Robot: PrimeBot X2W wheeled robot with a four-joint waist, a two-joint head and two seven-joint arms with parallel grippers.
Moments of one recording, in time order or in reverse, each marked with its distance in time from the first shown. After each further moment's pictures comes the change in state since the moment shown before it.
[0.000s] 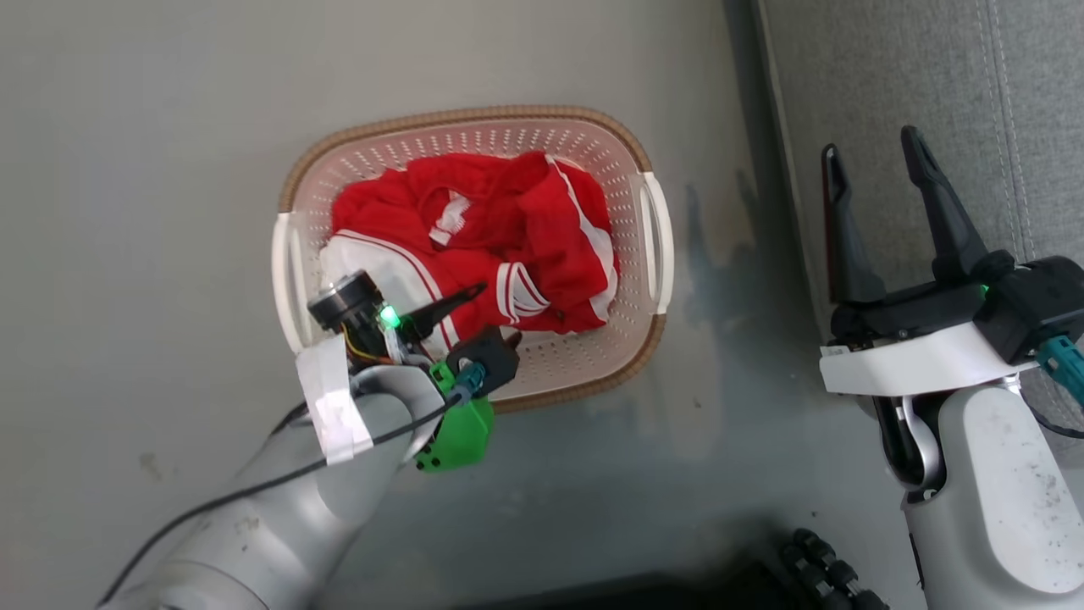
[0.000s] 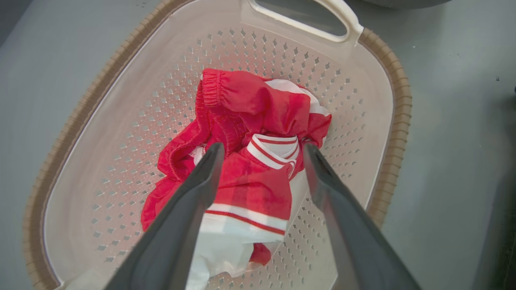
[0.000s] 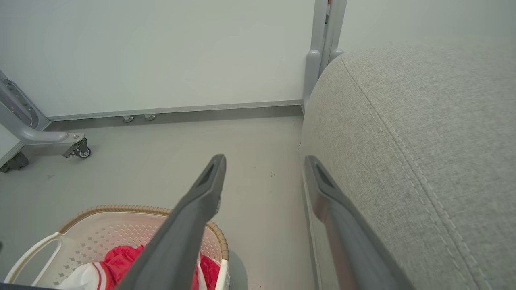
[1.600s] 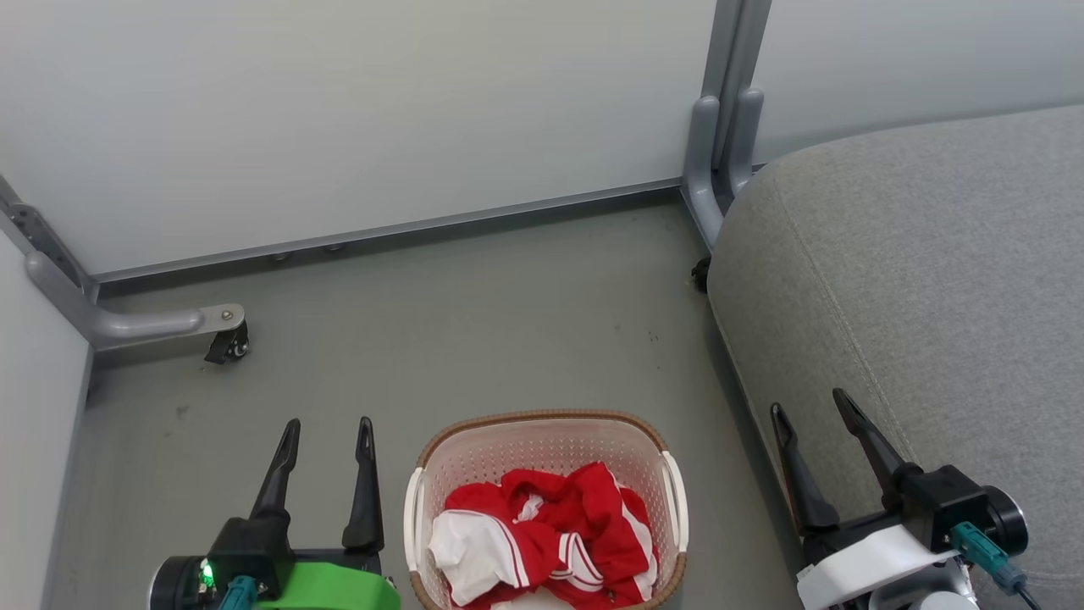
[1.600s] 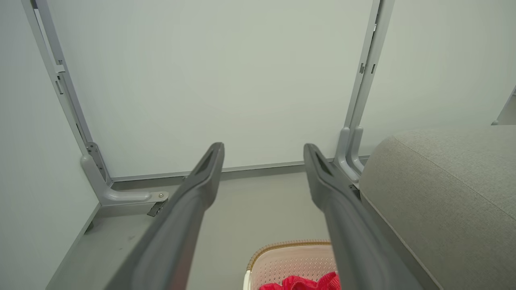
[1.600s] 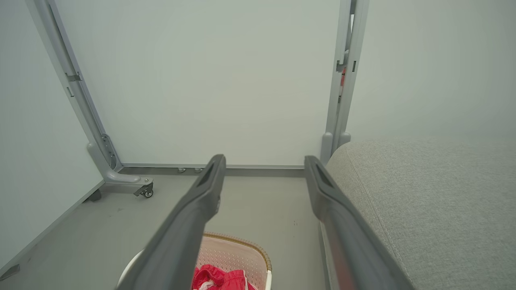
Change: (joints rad) left arm 0.865 -0.067 0.817 -0.869 -0.127 0.139 0.001; right arm 0.370 0.001 0.060 0.096 -0.011 0.000 0.002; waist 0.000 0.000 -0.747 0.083
